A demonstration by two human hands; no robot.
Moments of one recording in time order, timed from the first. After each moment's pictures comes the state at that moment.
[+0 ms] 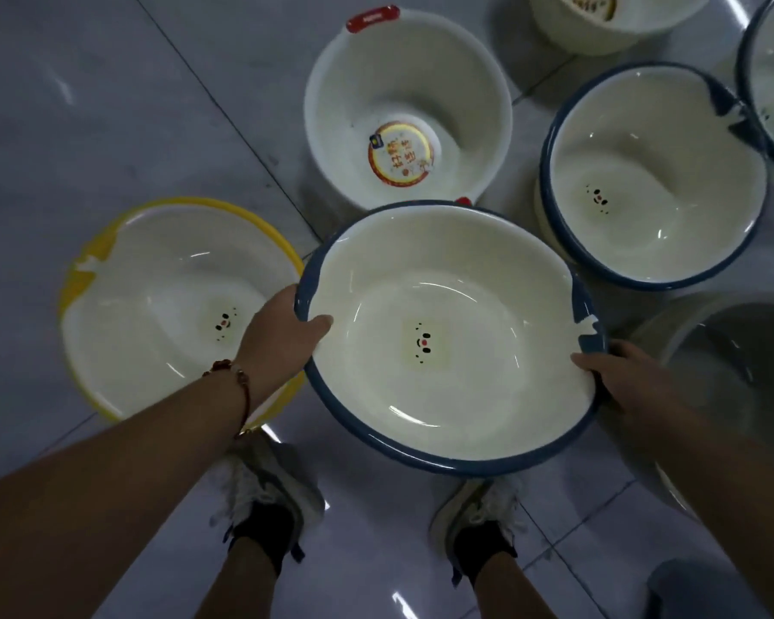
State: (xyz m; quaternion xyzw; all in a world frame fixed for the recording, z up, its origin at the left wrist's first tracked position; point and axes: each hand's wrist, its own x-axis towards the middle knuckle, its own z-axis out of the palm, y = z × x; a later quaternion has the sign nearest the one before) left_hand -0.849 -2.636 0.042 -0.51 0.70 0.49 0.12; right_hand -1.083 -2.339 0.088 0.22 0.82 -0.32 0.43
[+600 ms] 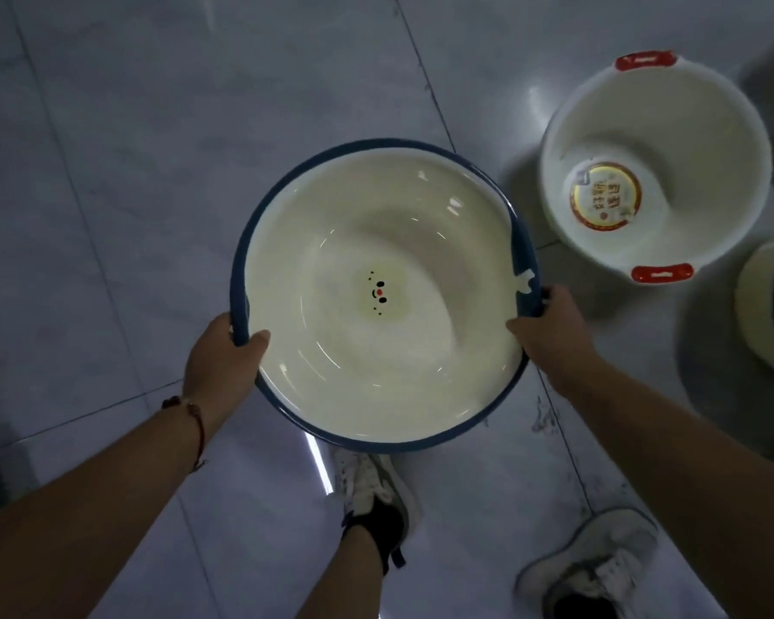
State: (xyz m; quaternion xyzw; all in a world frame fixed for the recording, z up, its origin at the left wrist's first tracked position) left_hand -0.571 -2.782 0.048 -0.72 0.57 0.39 0.03; right_hand -0.907 -2.639 0.047 -0.10 0.85 -0.23 0.46
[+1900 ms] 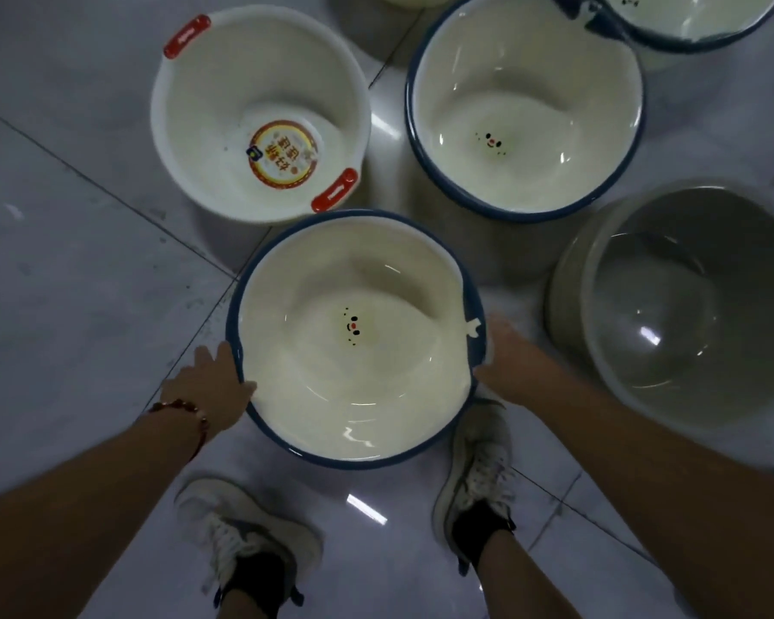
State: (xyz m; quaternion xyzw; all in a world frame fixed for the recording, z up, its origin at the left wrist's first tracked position) left_hand -0.872 -2.618 -0.007 -0.32 0.81 0.11 0.47; right_hand -1.066 -2.280 0.014 -0.07 0.86 -0.10 0.49
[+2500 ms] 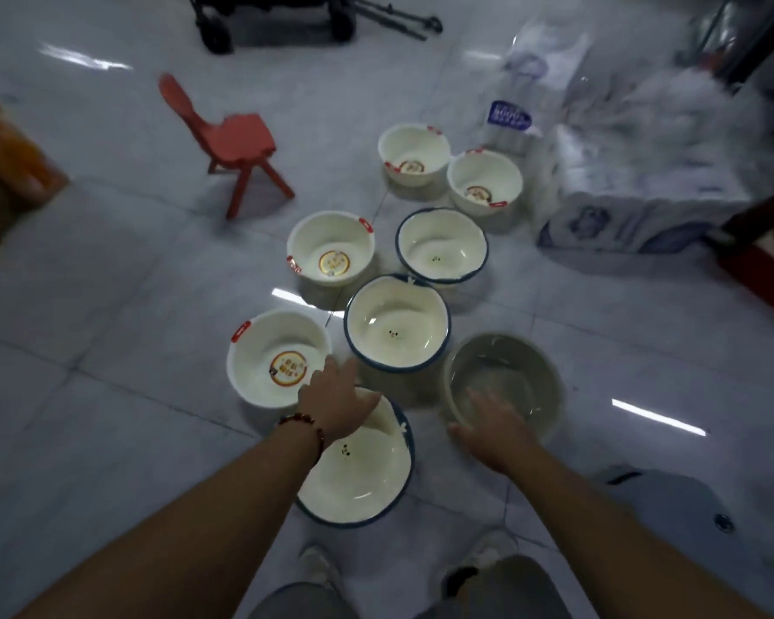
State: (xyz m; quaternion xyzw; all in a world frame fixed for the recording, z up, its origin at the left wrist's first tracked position) left_hand -0.994 -2.486 0.509 -0.10 0.94 0.22 0.24; right_hand -0.999 -2.229 0.502 0.00 0.93 -0.12 0.35
